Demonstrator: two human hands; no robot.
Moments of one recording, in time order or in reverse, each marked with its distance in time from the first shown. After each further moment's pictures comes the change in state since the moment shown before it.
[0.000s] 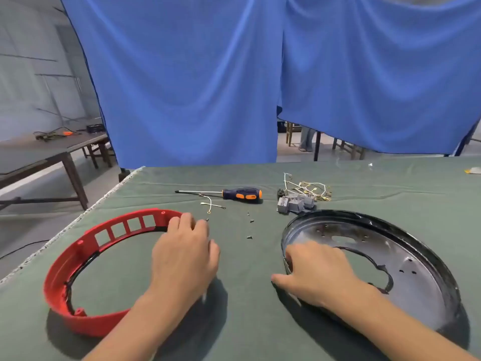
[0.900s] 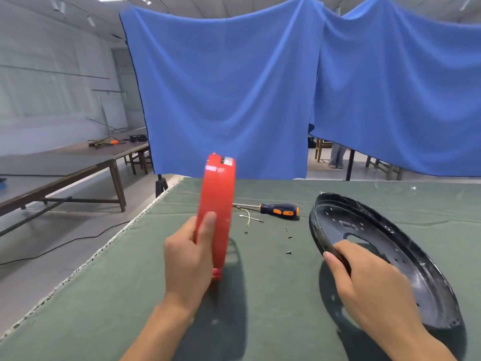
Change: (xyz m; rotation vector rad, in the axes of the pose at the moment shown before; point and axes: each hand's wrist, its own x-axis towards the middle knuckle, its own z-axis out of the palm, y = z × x) left_hand -0.008 -0.045 -0.029 -0.994 0.488 -0.223; right_hand -0.034 -0.017 -0.016 0.317 0.534 0.006
